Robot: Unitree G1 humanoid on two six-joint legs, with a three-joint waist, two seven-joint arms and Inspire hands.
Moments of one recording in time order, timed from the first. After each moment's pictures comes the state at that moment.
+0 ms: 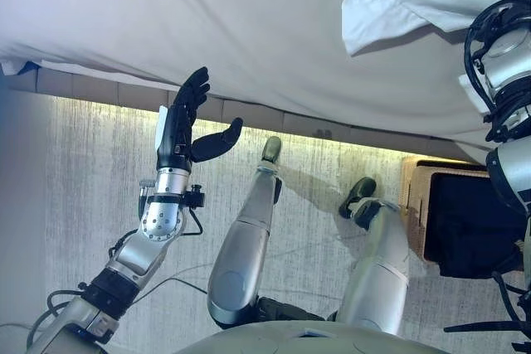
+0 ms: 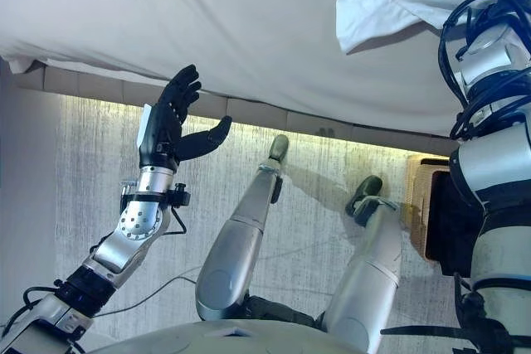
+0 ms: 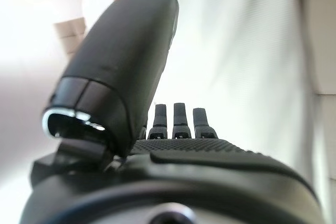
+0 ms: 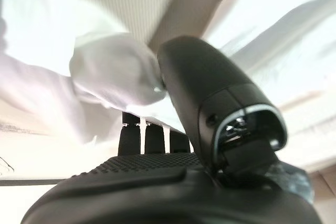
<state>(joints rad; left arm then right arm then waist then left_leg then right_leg) -0.14 0.60 -0.44 0.02 -0.29 -0.42 0.49 -1.38 -0.81 0.67 1.26 0.02 0.32 -0.30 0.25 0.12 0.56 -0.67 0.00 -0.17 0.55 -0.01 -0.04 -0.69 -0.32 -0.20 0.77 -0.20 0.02</state>
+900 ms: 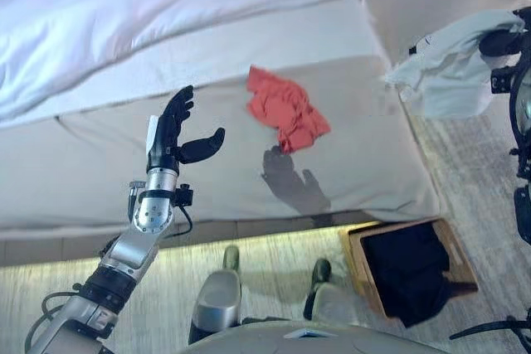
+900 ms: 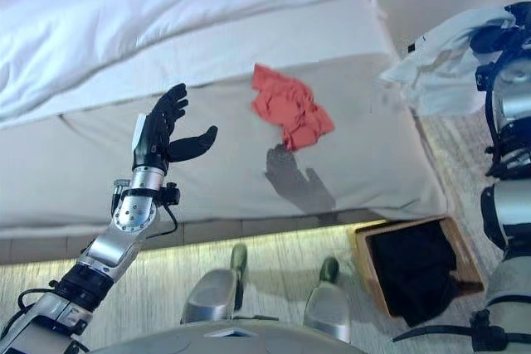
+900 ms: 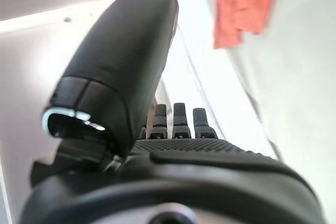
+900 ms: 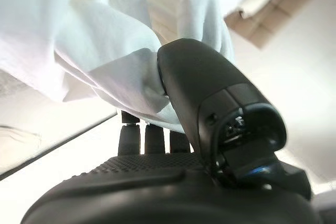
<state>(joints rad) -0.15 0.58 -0.33 0.15 -0.29 -0.25 0.39 -1.07 -0.99 0.32 0.97 0.24 0.20 -0.22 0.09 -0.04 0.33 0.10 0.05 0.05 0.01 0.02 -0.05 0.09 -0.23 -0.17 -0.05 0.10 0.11</state>
